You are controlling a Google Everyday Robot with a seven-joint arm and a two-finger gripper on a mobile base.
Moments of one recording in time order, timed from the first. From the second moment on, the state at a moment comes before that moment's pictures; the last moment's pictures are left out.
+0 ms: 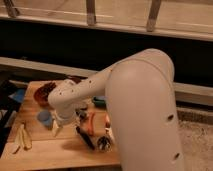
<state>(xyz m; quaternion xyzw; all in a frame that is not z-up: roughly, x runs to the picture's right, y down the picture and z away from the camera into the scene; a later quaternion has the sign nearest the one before) -0.190 0.204 0.757 -0.38 0.13 0.47 0.78</state>
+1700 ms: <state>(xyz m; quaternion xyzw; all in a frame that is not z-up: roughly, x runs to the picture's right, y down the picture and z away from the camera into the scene) -0.177 0.237 0.809 -0.42 0.17 0.47 0.76</state>
